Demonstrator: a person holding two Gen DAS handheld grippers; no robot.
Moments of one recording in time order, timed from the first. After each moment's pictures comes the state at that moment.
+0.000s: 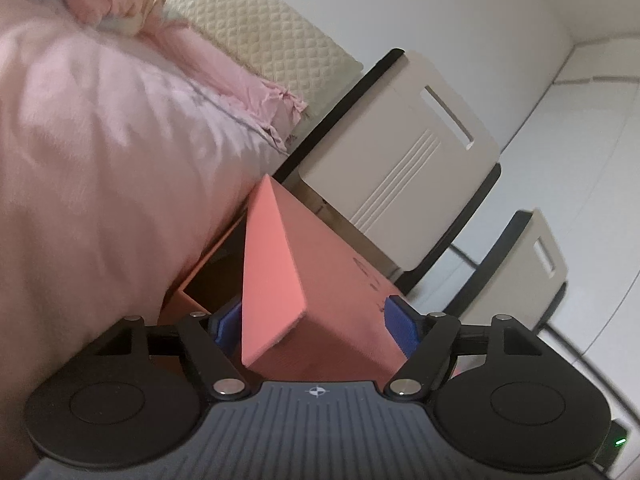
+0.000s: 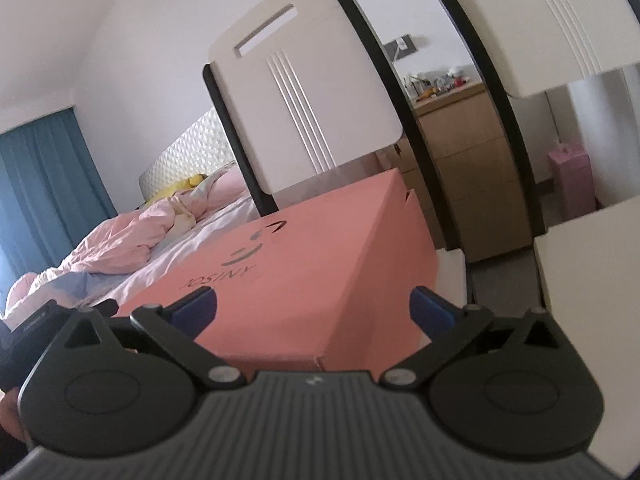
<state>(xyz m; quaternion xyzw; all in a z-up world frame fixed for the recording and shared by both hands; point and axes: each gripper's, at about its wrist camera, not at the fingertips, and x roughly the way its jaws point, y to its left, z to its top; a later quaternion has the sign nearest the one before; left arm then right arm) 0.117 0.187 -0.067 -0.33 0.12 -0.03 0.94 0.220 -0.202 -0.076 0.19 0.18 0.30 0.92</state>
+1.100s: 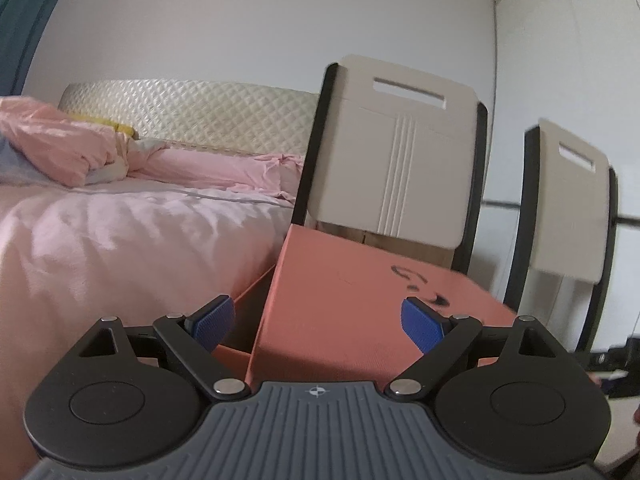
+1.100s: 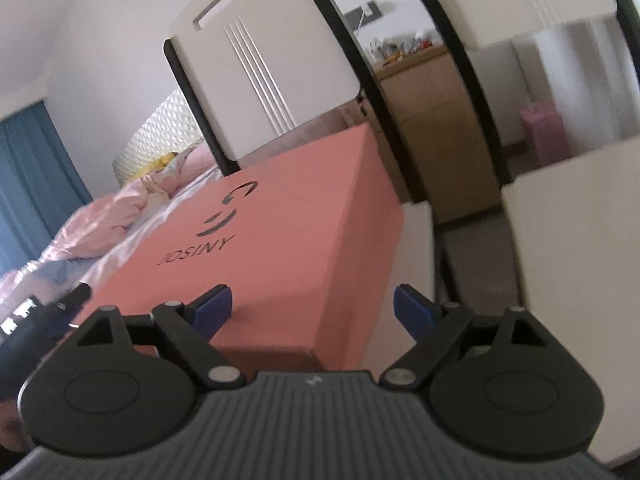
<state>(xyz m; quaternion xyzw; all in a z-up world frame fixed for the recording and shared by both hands) 0.105 0.118 -0.060 -0.09 0.07 0.07 0.99 0.222 -0.214 -0.105 0.21 0.25 0.27 0.90</state>
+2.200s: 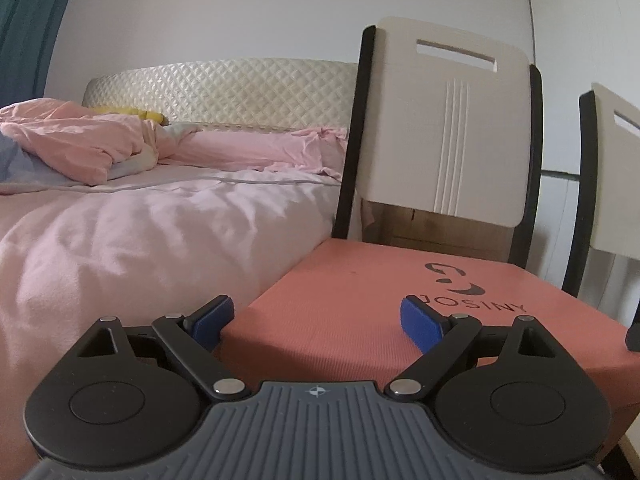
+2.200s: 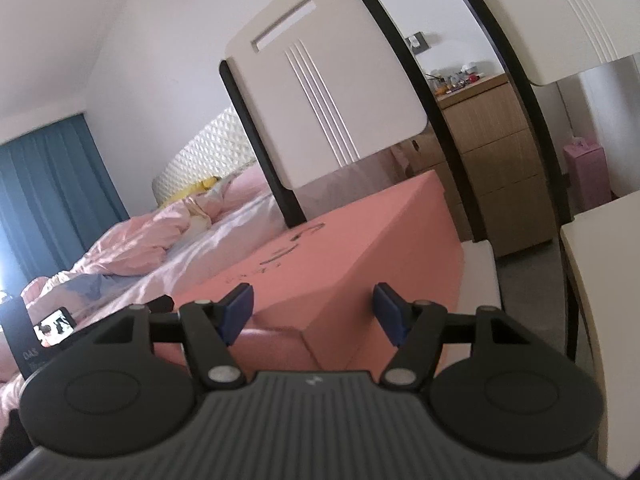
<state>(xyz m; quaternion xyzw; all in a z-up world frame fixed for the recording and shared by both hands) 0.150 0.139 -0.052 -0.07 0.12 0.13 0.98 0.219 -0.177 -0.083 0.21 0.19 0.31 0.91</state>
